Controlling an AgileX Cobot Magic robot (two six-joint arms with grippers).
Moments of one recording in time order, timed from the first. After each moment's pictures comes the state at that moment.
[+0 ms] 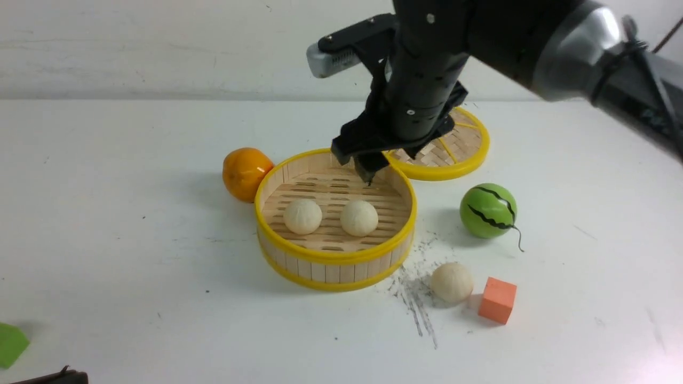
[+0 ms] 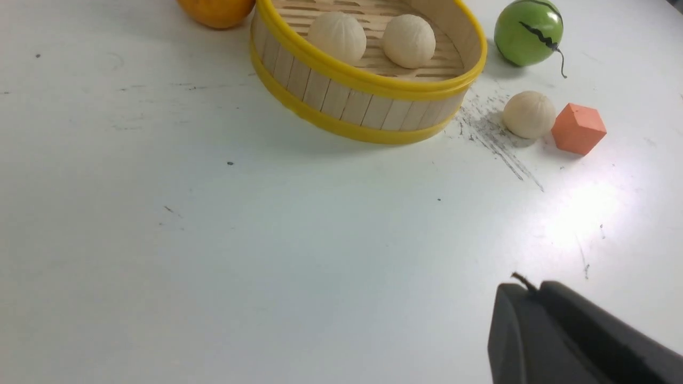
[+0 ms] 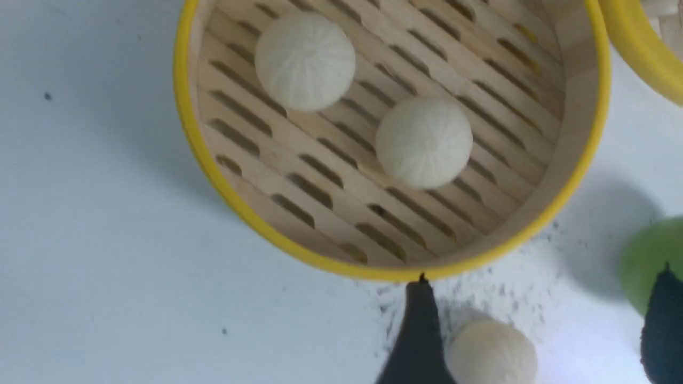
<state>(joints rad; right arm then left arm) 0.62 1.99 -2.02 -0.10 1.23 0.10 -0.46 0.32 -0.40 -0.12 0.58 -0.18</state>
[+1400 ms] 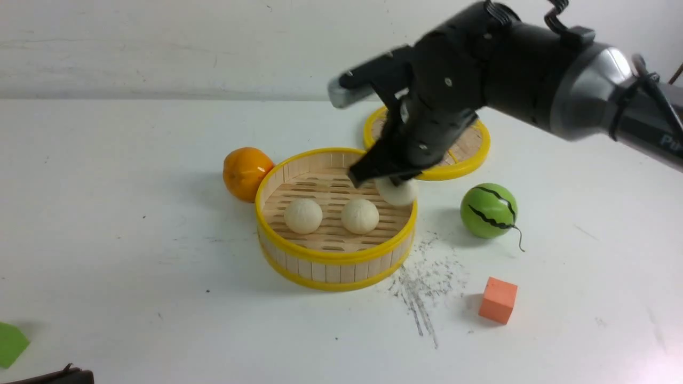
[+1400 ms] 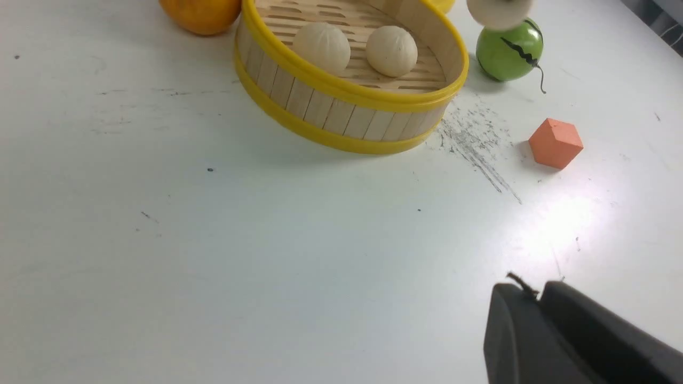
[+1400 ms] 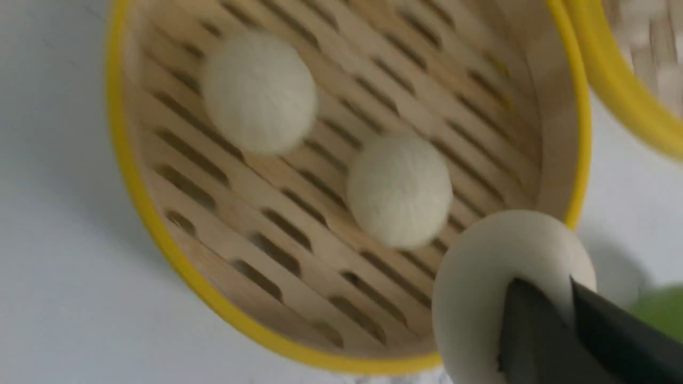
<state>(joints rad) 0.63 1.97 -1.88 -0.18 0.93 0.14 -0.46 0.31 -0.40 -0.16 0.56 -0.18</state>
